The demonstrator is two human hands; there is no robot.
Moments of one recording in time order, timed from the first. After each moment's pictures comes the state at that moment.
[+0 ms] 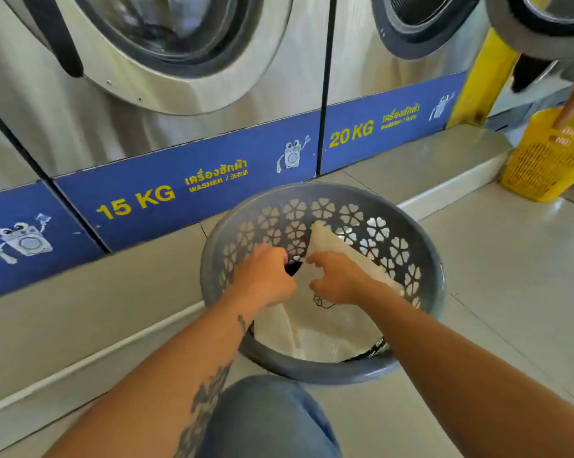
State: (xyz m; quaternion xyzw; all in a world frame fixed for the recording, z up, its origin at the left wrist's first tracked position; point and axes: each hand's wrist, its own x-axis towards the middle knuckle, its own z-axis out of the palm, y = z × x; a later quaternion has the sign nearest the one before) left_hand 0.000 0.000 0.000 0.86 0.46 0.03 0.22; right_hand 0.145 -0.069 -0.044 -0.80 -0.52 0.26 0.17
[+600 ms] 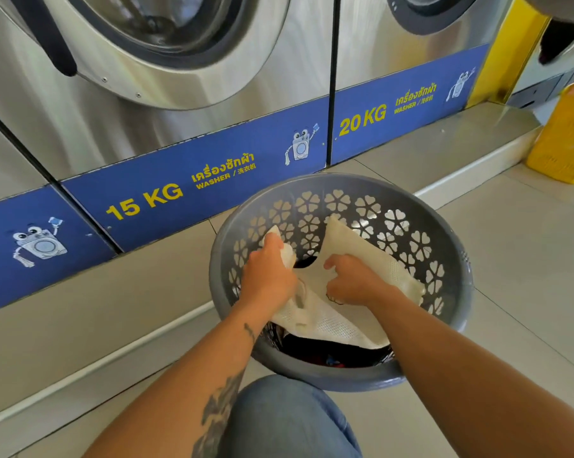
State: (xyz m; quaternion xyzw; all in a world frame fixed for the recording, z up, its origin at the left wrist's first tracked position) left_hand 0.001 0.004 -0.021 0.80 0.52 0.12 0.26; right_hand 0.156 -0.061 -0.069 -0.82 -0.45 0.31 0.17
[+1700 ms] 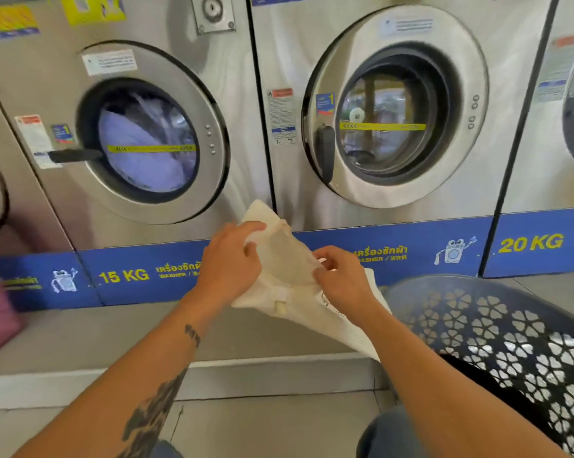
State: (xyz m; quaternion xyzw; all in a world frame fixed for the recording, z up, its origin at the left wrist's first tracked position) left_hand -0.299 -0.015 0.167 0.71 0.59 0.38 0.00; right_hand -0.107 -0.028 0.119 -0.57 -0.57 0.32 0.50
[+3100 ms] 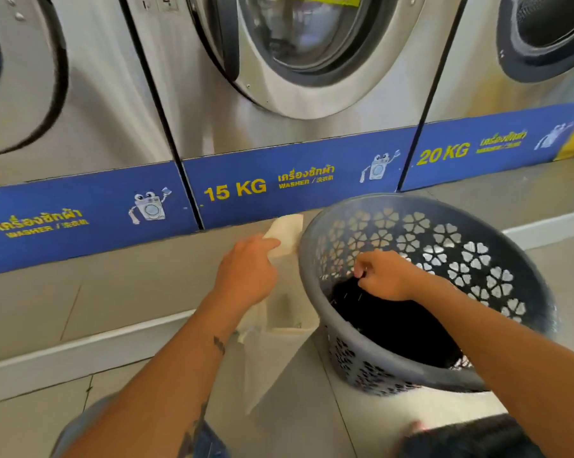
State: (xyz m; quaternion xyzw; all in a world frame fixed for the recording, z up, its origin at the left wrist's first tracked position) left_hand -0.166 0.026 0.025 0.80 0.55 0.16 0.18; right_hand 0.093 -0.023 -0.009 -0.74 -0.63 0.23 0.05
